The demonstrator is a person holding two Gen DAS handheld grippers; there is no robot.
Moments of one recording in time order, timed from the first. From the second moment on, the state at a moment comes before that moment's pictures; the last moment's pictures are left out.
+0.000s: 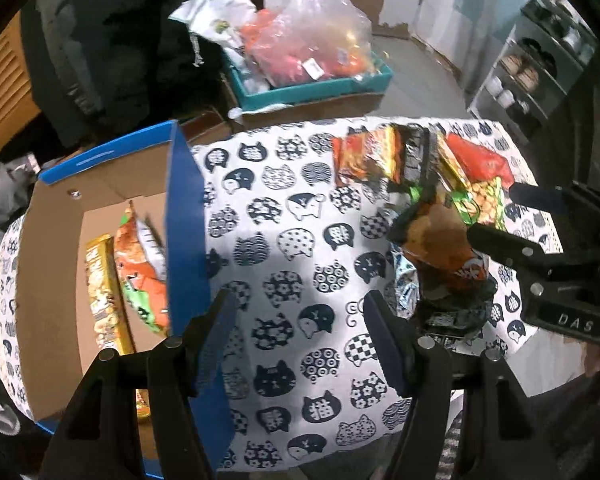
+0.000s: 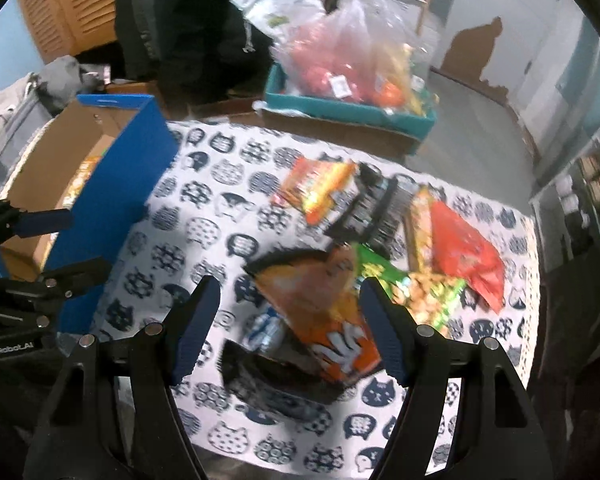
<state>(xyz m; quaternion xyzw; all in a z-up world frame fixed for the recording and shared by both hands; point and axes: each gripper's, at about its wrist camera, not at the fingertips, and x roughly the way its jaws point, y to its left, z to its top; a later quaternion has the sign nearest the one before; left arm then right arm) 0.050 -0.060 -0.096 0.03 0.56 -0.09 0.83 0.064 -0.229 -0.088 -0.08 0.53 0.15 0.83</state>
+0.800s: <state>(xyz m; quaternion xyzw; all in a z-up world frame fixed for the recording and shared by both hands) 0.076 -0.100 -0.164 0.05 0.61 -0.13 0.78 0.082 -0.249 -0.184 -0.15 0.60 0.17 0.77</state>
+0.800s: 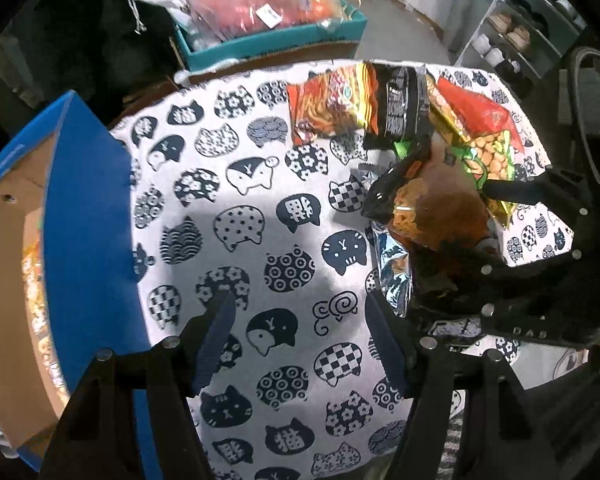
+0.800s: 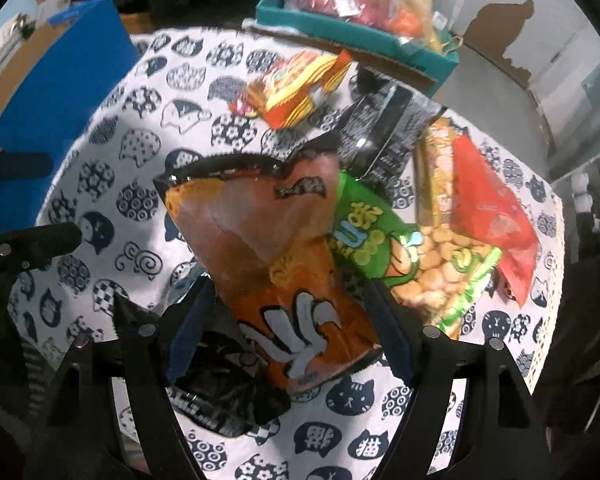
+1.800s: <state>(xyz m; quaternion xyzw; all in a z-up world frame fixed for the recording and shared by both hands) 0.052 -0.140 -0.158 -0.01 0.61 -0.16 0.78 0.064 -0.292 -0.141 -0.10 0.54 0.12 0.83</state>
